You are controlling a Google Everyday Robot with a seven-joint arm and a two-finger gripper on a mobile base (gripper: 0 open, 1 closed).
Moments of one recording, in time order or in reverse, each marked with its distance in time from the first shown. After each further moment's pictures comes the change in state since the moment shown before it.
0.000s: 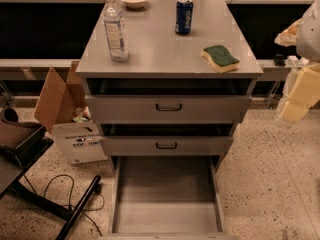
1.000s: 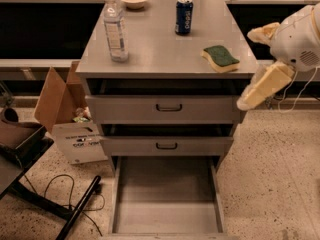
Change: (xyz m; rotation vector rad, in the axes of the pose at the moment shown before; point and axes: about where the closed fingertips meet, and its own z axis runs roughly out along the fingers) arm -0.038 -0.047 0.048 0.054 -0.385 -0.003
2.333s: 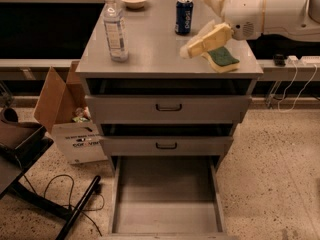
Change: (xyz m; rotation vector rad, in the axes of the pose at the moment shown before) arm -0.139 -0.075 0.046 0.000 -0.690 -0.027
